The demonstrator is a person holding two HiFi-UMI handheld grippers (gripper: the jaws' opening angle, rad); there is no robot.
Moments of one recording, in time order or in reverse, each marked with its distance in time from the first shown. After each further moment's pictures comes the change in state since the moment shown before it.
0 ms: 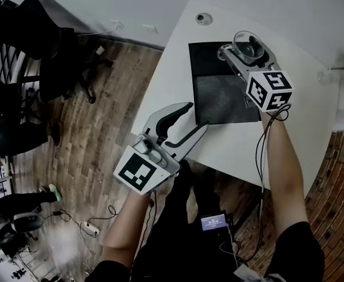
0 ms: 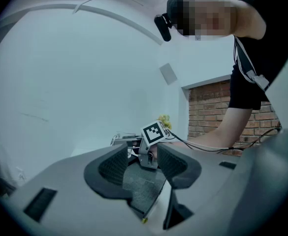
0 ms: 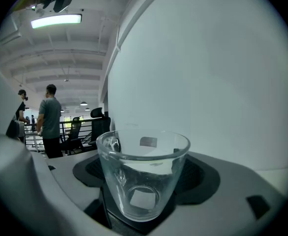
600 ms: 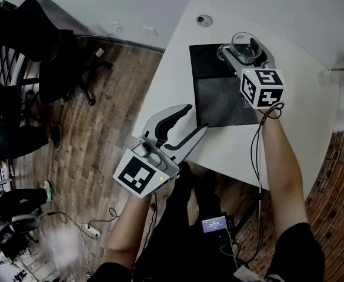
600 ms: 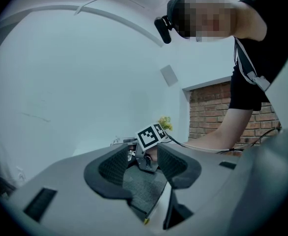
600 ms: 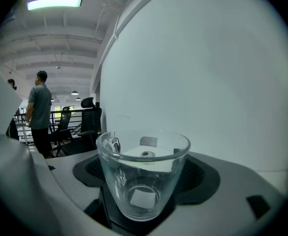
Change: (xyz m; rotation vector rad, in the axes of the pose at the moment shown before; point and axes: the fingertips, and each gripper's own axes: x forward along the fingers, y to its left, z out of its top) left arm -0.004 0.003 0.001 -0.012 -0.017 0.008; right arm 0.011 -0.011 -0.017 -0.048 0.085 -0.128
